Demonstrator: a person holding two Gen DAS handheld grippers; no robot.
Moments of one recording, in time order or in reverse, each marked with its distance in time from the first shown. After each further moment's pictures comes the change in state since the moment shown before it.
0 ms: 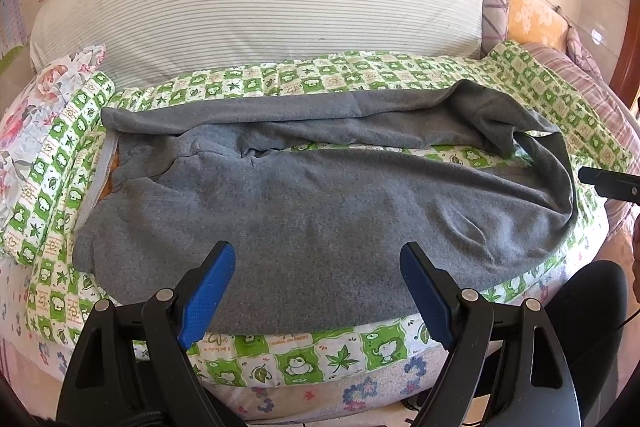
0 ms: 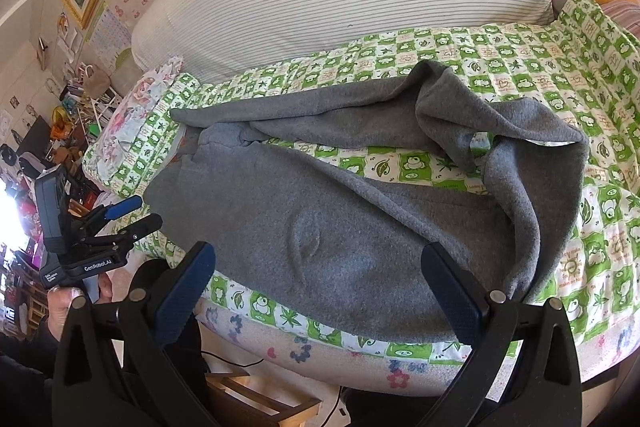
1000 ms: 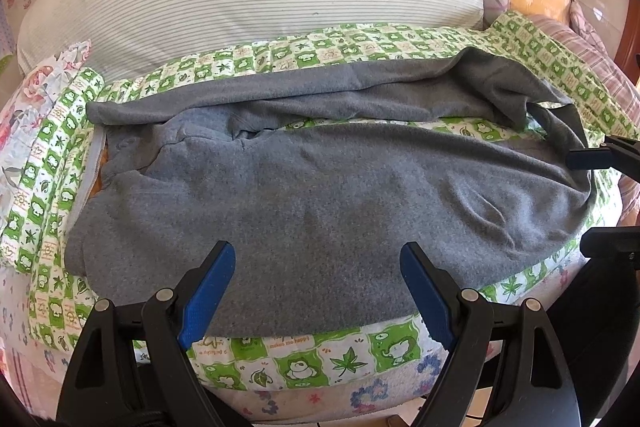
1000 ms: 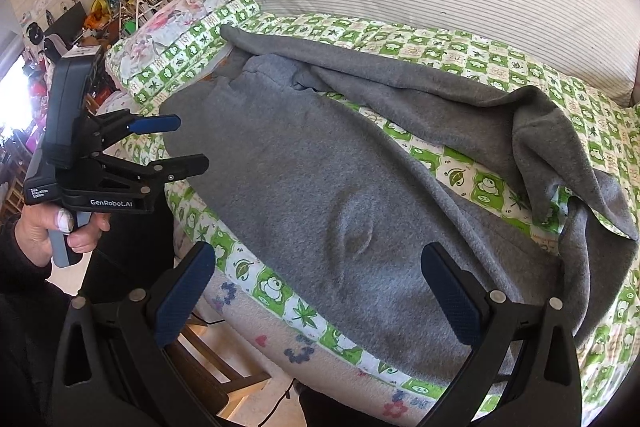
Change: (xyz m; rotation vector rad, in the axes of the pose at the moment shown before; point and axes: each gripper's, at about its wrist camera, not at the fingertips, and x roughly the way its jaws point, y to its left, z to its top) left arm 0.026 -0.010 0.000 0.048 0.079 0.023; right arm 0.055 0.057 -0.004 -0.344 0.145 0.020
